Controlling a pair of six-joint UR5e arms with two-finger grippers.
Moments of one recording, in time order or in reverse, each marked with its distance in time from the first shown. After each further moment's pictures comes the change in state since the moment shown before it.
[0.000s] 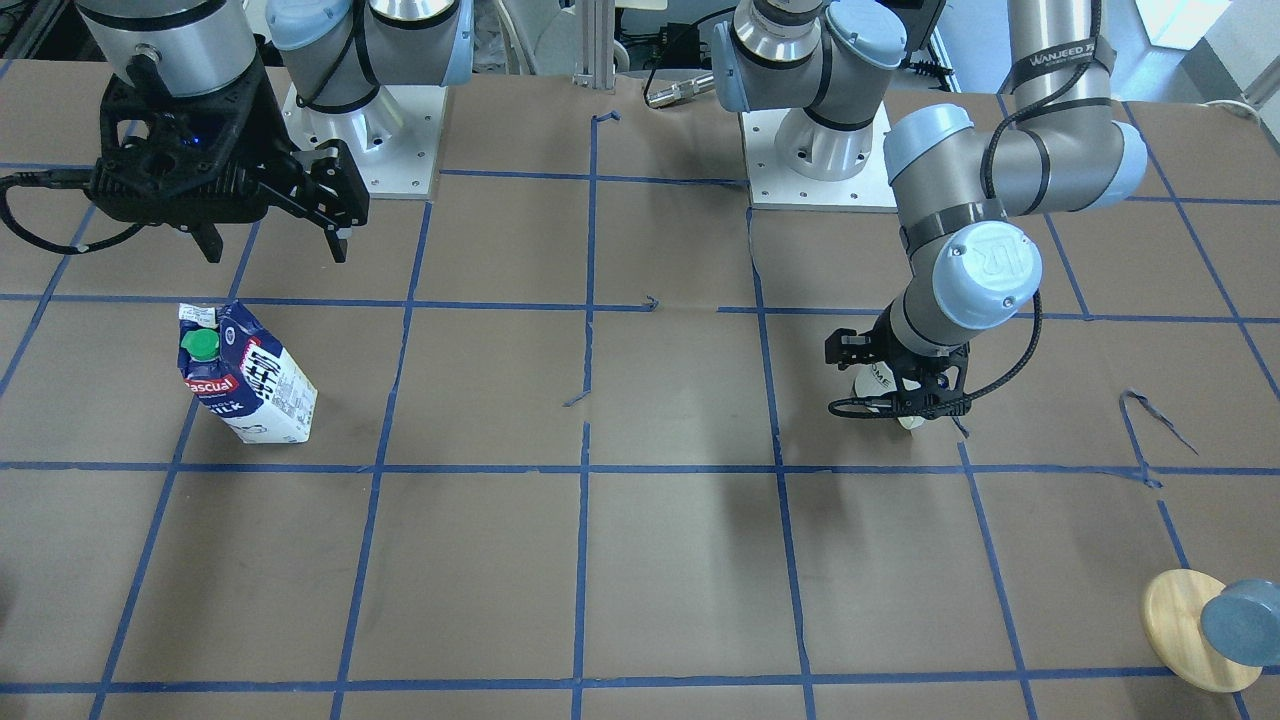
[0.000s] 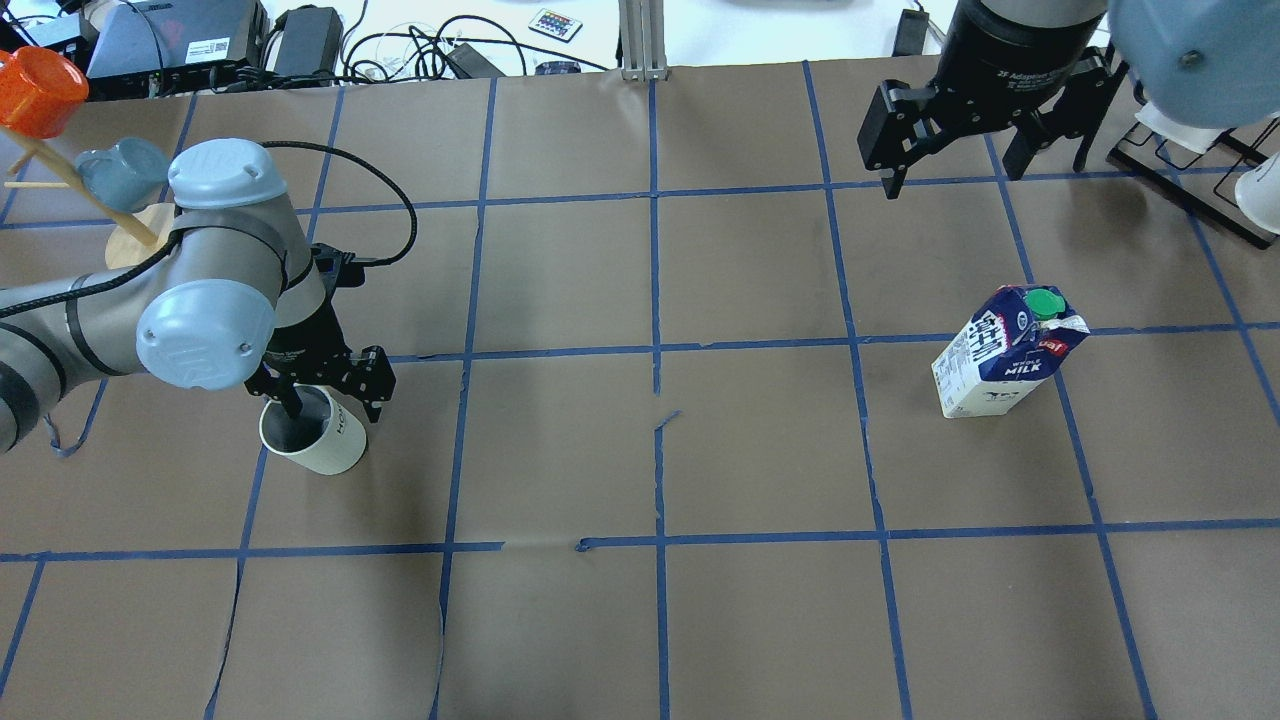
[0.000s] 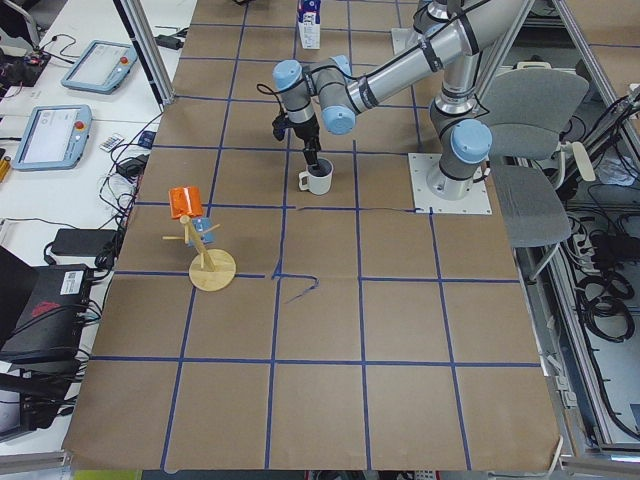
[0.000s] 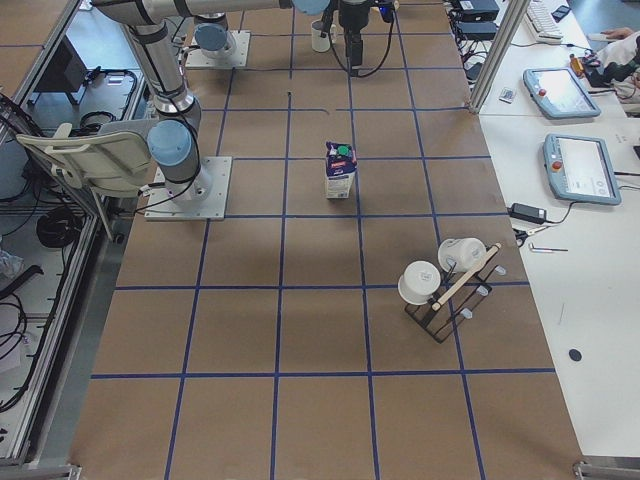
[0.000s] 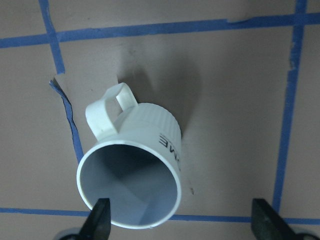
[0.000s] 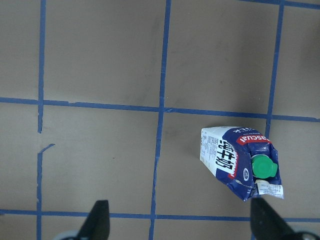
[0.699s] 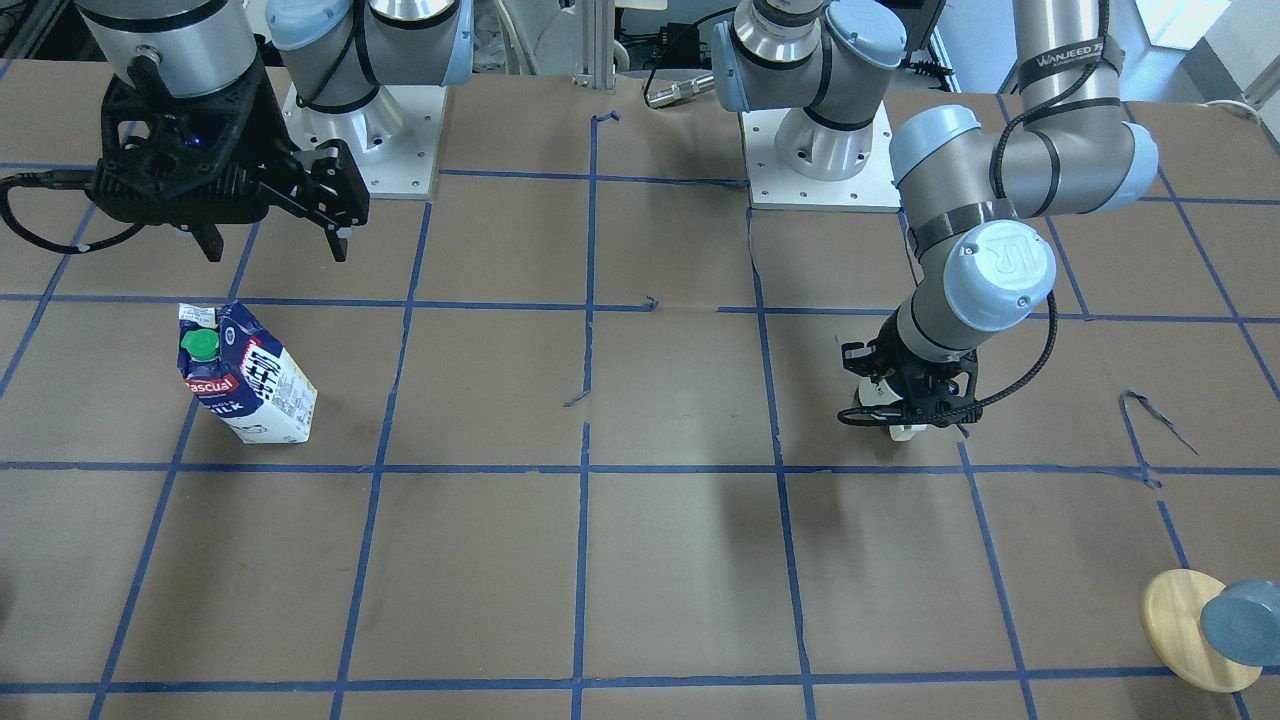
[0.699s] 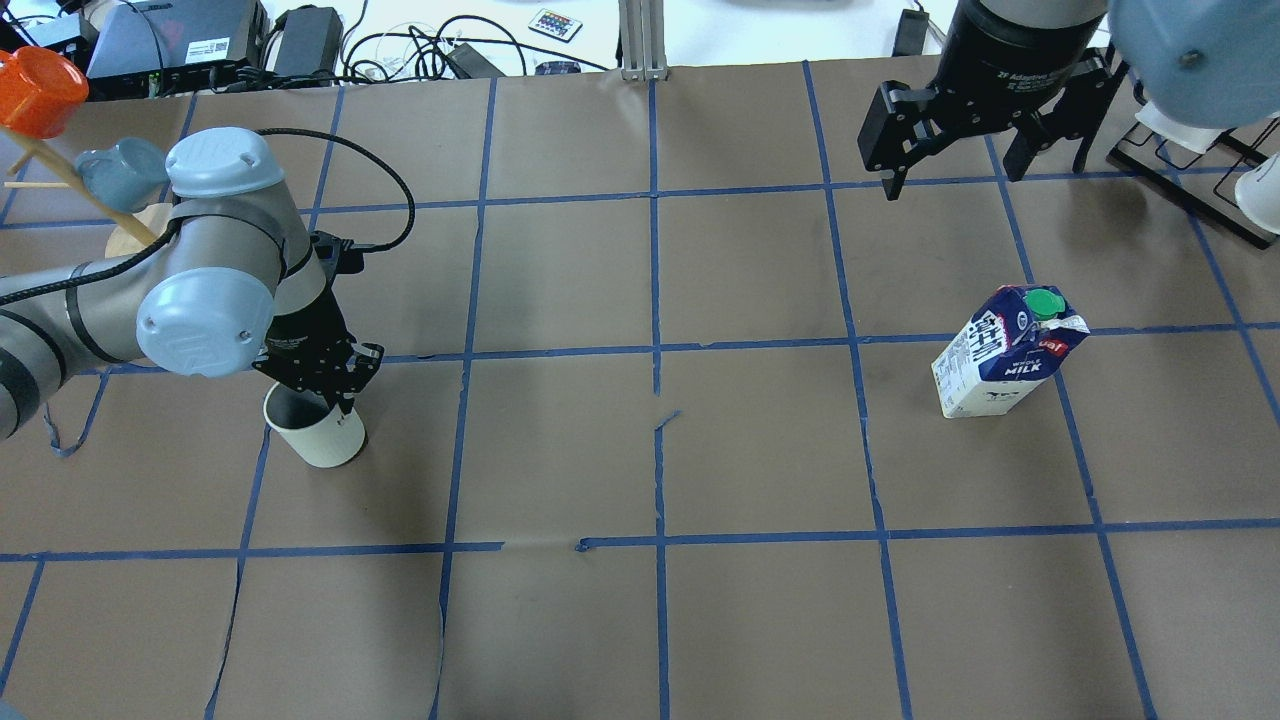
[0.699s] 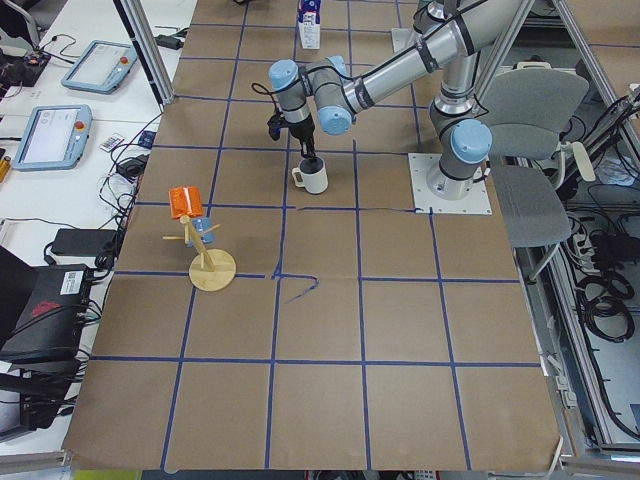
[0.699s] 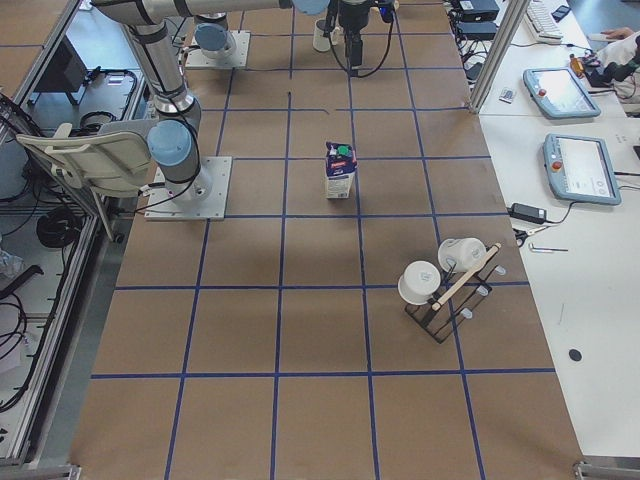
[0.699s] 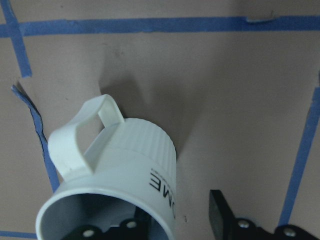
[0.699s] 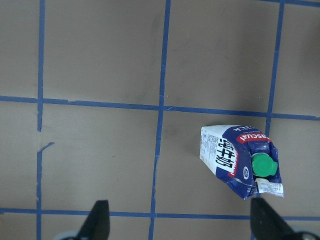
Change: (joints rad) left arm -0.004 0.001 0.047 0.003 -0.013 -0.019; right arm 0.000 0.000 0.000 0.005 -0.001 0.000
